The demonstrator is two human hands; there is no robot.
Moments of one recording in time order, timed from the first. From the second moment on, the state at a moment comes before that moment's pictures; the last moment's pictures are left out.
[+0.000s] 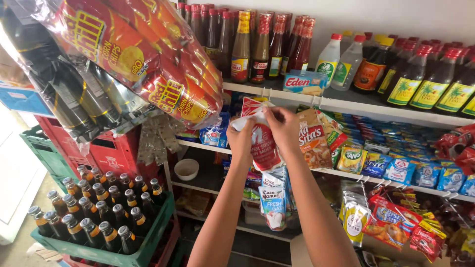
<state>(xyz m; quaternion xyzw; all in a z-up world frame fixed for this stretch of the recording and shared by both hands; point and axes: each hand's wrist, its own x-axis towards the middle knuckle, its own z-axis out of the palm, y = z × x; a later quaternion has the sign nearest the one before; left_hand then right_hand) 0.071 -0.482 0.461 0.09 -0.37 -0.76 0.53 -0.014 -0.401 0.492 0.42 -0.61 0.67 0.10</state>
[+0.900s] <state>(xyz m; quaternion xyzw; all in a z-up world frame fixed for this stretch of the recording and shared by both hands) 0.050 -0.498 0.424 0.11 -0.46 -0.69 0.55 -0.048 -0.399 0.409 0.39 -0.65 0.61 0.23</state>
